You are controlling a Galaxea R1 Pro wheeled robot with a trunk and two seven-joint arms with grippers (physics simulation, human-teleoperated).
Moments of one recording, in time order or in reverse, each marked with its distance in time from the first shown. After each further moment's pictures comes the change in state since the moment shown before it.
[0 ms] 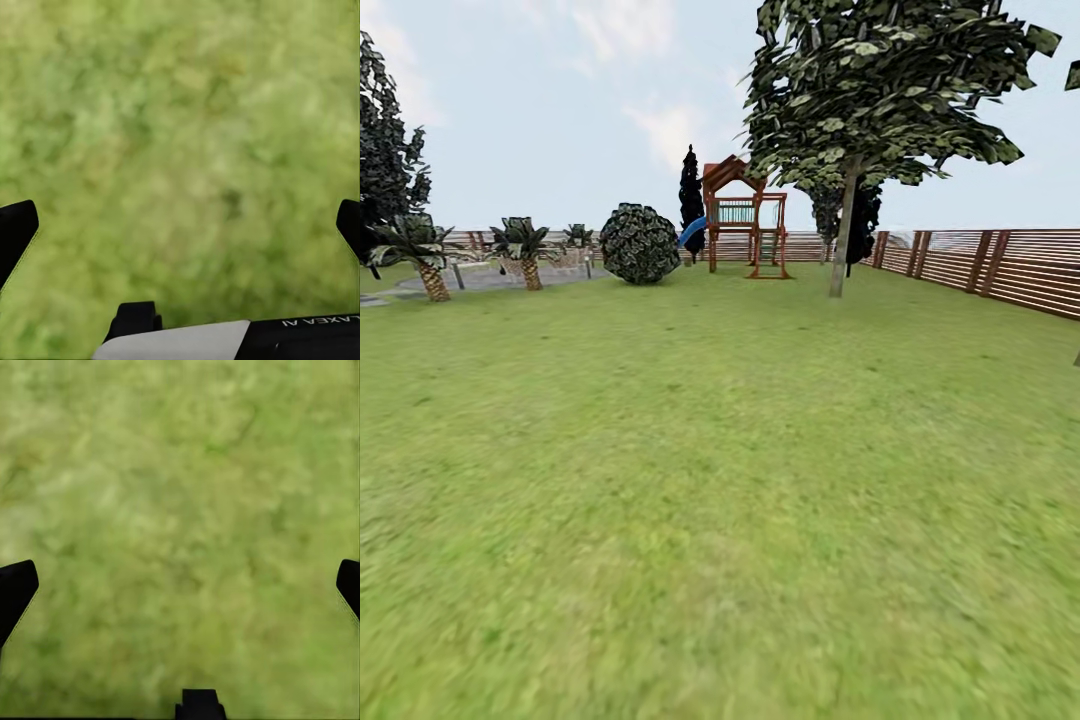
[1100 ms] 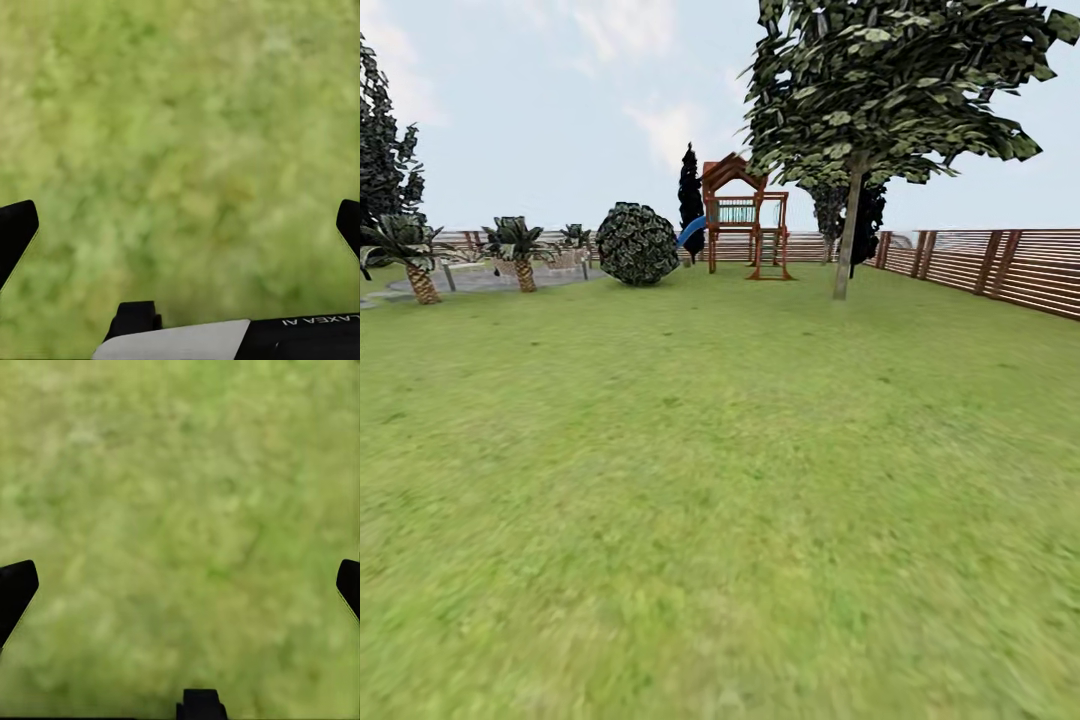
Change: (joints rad) left arm 0.000 0.000 0.000 0.002 0.000 0.000 0.000; right arm 0.000 0.002 0.000 0.000 0.000 0.000 0.000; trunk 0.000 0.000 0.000
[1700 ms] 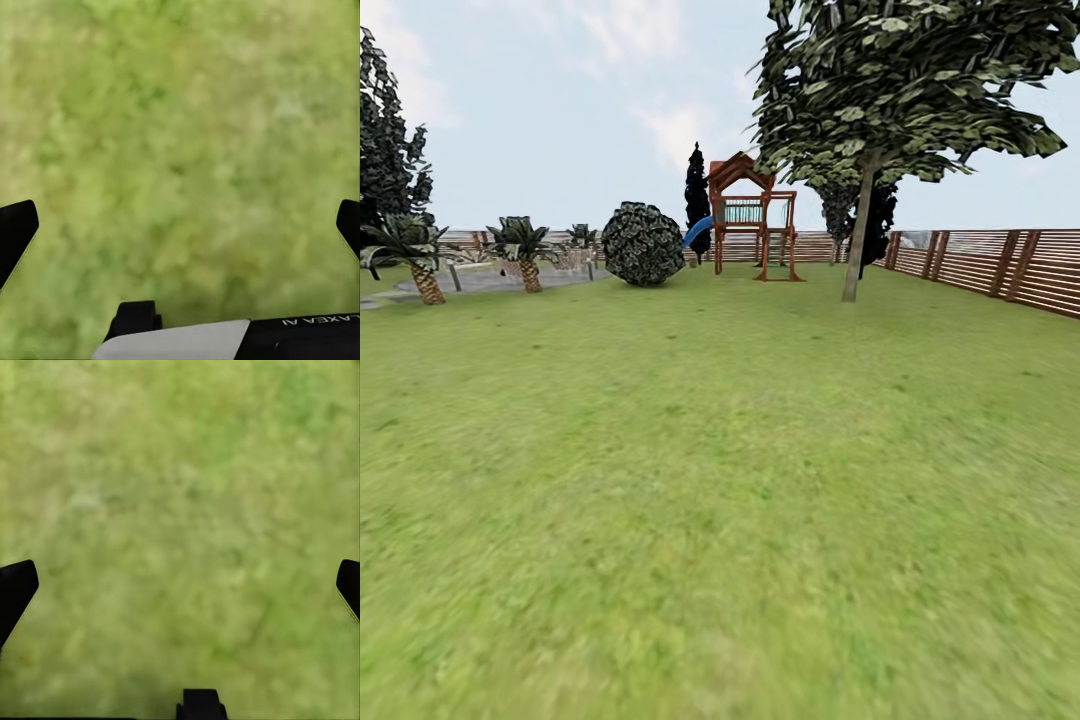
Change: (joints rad) left arm 0.000 0.000 0.000 0.000 0.000 0.000 0.000; right arm 0.000 0.000 0.000 0.000 0.000 0.000 0.000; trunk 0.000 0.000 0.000
